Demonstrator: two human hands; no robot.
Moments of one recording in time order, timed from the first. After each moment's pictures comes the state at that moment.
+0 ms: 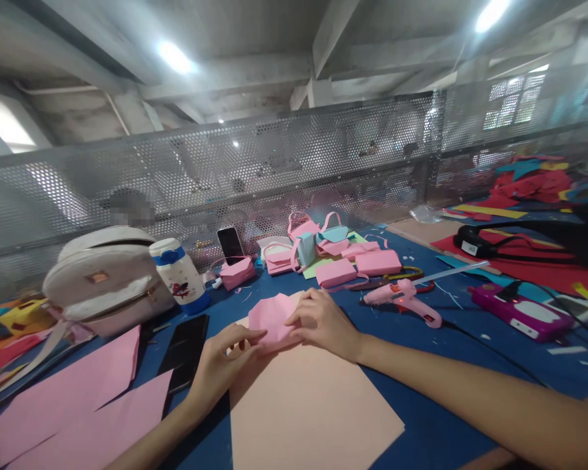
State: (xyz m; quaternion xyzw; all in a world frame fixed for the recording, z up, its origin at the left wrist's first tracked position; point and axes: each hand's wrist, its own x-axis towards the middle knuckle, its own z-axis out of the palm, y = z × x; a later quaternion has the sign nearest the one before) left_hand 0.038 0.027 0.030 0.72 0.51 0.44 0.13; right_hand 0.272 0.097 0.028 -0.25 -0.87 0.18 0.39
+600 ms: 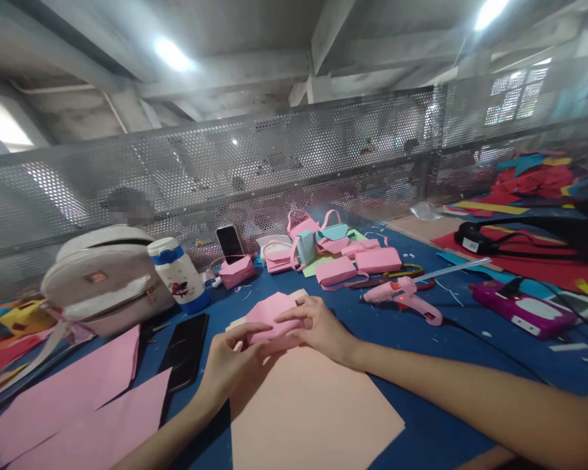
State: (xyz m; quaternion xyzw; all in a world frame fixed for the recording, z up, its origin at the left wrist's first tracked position) left_hand 0.061 0.026 0.034 0.64 0.58 0.45 0.21; right_hand 0.261 0.087 0.023 -0.33 -0.78 0.36 0.40
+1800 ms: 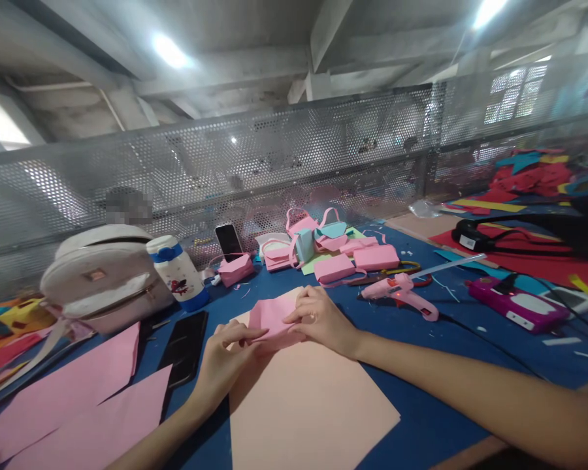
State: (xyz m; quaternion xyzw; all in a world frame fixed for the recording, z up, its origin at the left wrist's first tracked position) left_hand 0.054 0.021 0.033 0.70 0.57 0.43 0.07; right_hand 0.273 0.095 0.023 -0.23 -0.85 0.20 0.44
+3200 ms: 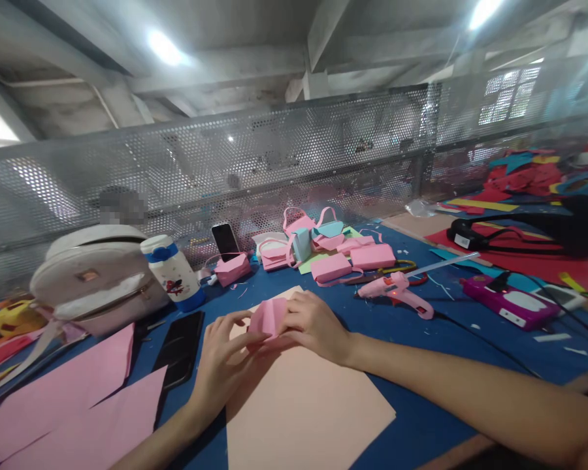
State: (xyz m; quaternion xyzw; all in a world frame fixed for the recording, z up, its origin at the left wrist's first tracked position) left_hand 0.056 0.013 0.038 0.79 0.50 0.34 -0.09; right_hand 0.266 0.085 0.030 -0.18 -0.90 0.08 0.38
